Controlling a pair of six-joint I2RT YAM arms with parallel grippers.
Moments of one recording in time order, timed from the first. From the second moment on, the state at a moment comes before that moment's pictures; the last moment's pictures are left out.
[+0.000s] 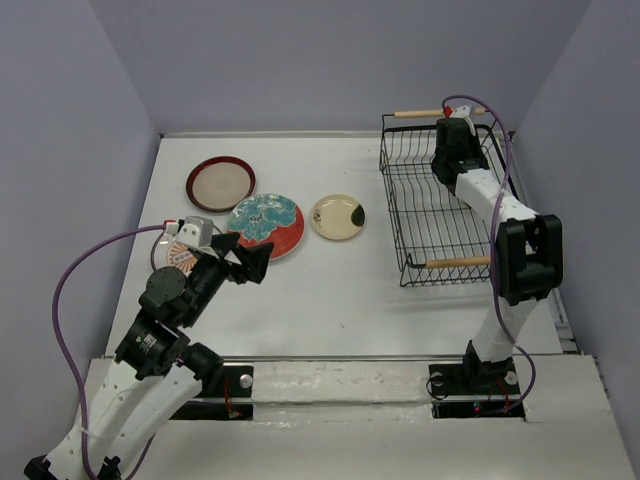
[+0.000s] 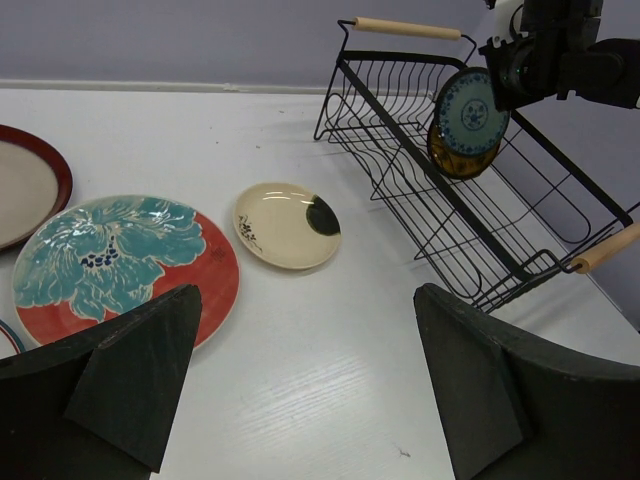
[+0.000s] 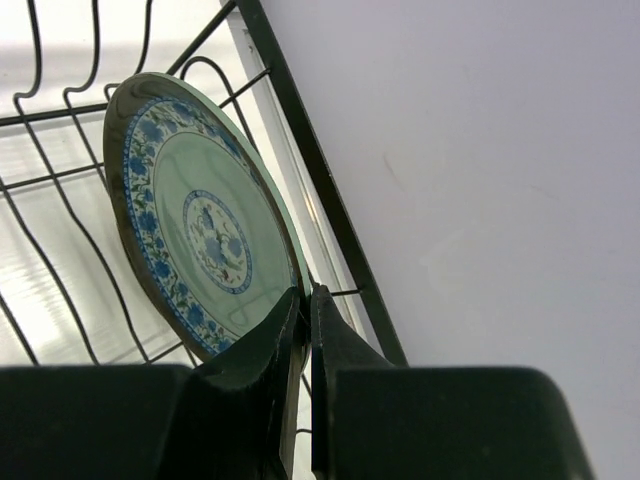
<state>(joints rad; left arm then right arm) -0.59 0.40 0.65 -0.26 -0.09 -0.34 0.16 1.85 1.48 -0.16 0.90 -0.32</state>
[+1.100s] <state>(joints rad) -0.59 0.42 0.65 -0.26 -0.08 -0.34 0.18 1.87 1.59 -0.36 0.84 -0.15</state>
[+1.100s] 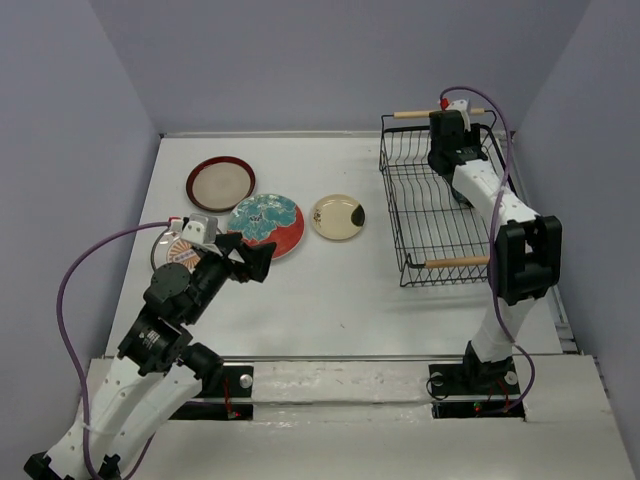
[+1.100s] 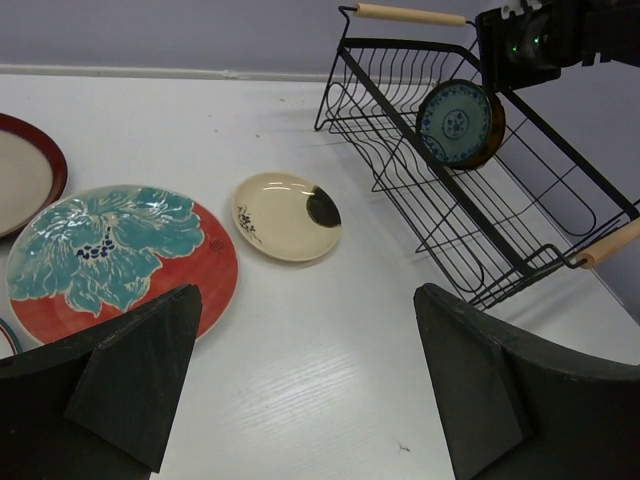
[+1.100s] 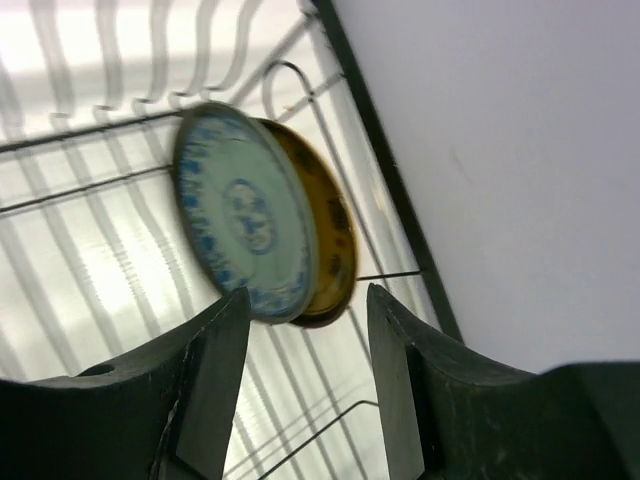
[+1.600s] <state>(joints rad) -0.59 0.41 0.65 -0.26 -0.12 -0.35 0.76 1.80 1.89 -0.51 0.44 0.26</state>
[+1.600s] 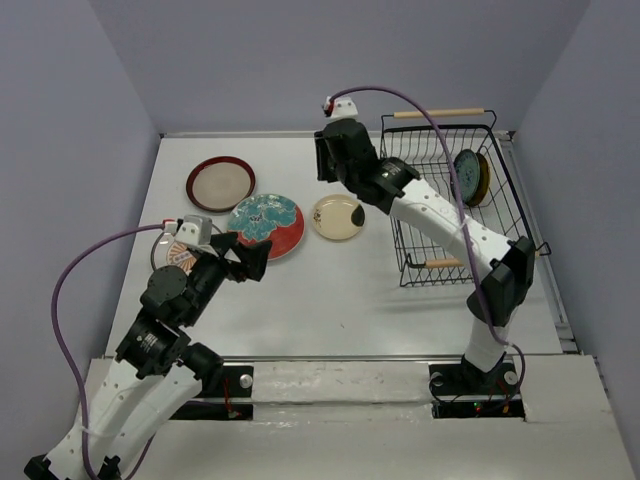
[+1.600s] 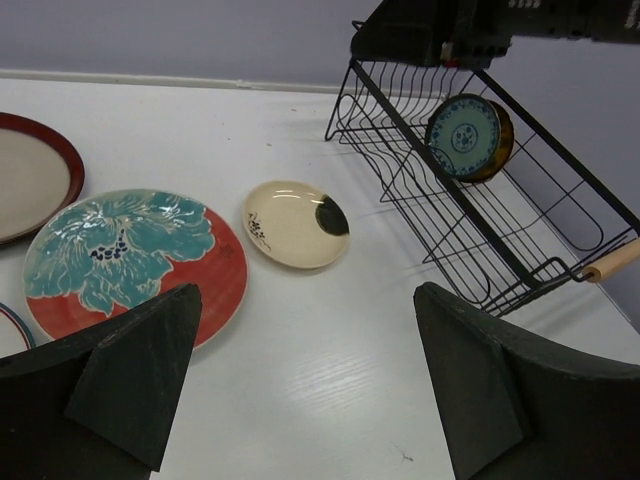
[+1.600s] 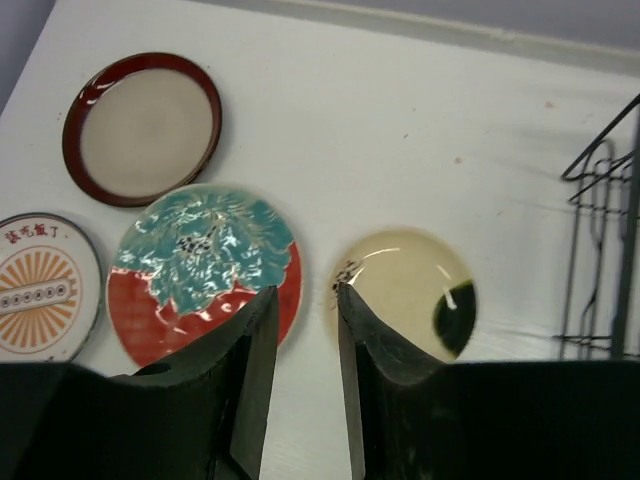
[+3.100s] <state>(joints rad) -0.63 0.26 0.65 -0.26 -0.15 -0.36 0.87 2.13 1.59 -0.89 0.77 2.00</state>
